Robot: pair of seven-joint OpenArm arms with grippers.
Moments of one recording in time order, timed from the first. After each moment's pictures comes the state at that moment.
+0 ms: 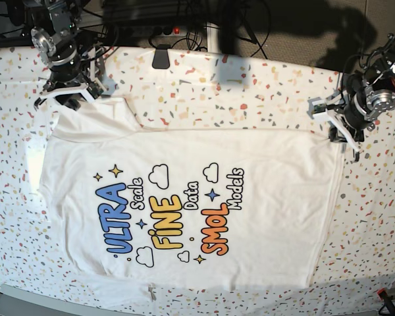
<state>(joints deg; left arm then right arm) -5.2 -46.4 43.3 81.3 34.3 -19.4 14.4 -29.3 25.9 1.5 98.3 -31.5 14.6 -22.6</state>
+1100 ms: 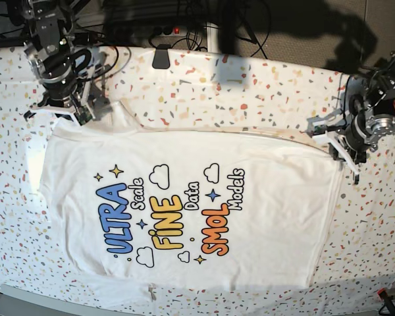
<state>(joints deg) -12.2 -46.6 43.5 84.4 33.5 -20.7 17.6 -24.7 26.5 2.3 107.1 -15.3 12.2 -31.9</state>
